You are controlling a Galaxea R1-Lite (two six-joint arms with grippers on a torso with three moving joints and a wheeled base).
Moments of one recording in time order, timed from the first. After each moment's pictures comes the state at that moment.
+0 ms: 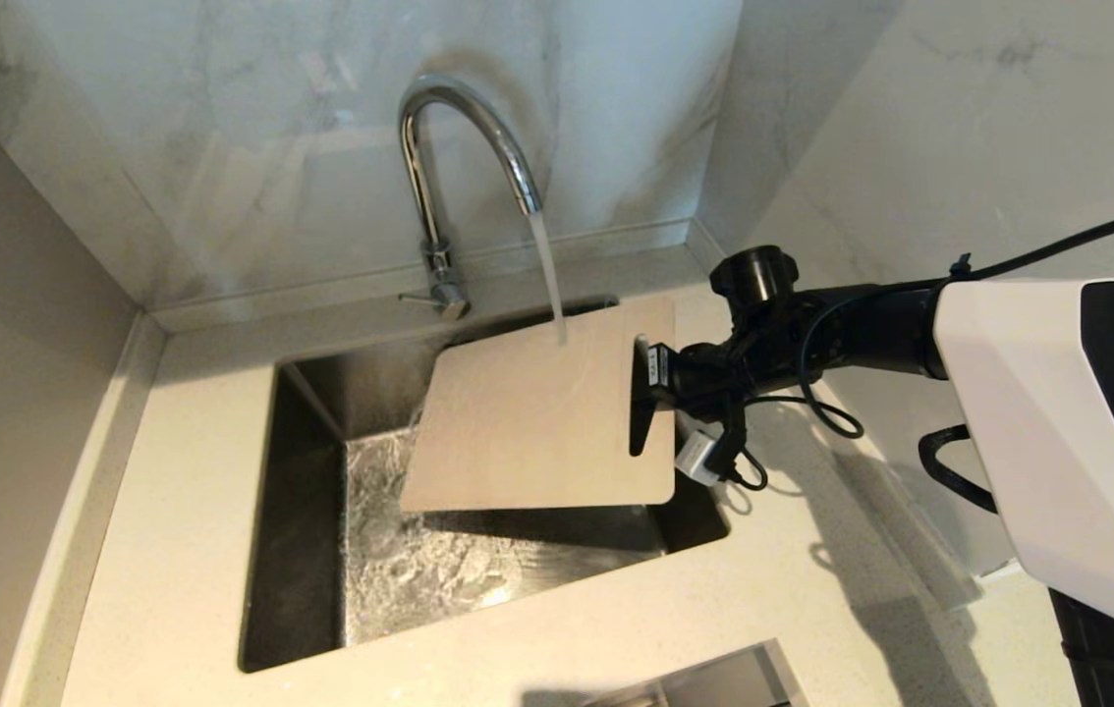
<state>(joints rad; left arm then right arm) 0.00 0.00 0.00 0.00 0.00 -0.03 0.25 2.29 -1.98 0.37 0.61 -2.74</state>
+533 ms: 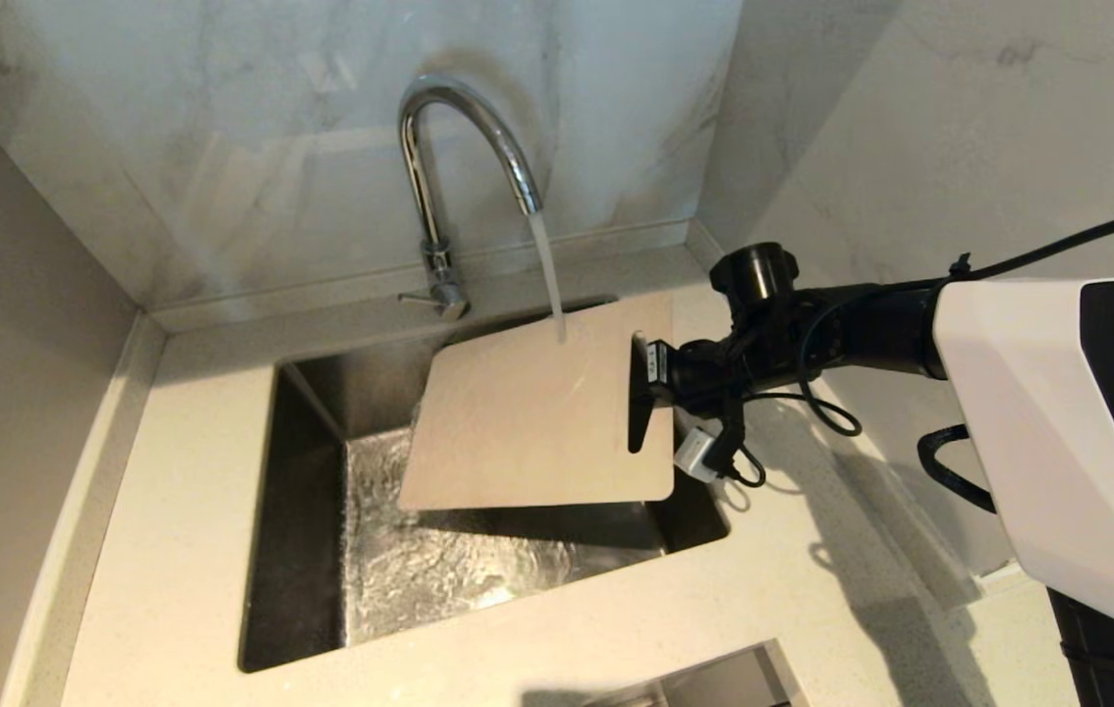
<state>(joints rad) 0.00 0.00 0.00 0.00 0.00 -0.03 0.25 2.29 -1.98 0.35 0.62 -2.74</state>
